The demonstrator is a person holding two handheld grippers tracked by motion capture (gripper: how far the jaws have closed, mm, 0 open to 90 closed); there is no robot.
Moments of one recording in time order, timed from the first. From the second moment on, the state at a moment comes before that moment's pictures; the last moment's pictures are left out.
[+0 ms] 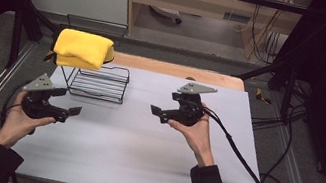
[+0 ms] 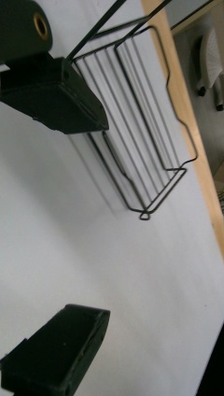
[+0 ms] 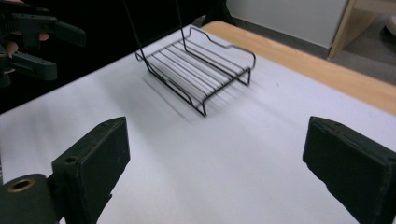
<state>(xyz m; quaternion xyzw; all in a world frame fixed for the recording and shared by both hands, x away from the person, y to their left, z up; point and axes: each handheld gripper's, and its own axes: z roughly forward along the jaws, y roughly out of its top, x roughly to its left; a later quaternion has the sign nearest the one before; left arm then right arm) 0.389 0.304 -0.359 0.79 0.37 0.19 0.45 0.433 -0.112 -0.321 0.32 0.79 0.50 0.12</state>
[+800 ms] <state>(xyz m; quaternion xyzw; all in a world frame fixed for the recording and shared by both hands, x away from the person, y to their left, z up) 0.368 0.290 -0.432 0.81 0.38 0.15 0.42 0.378 -0.261 -0.427 0.42 0.78 0.46 0.12</state>
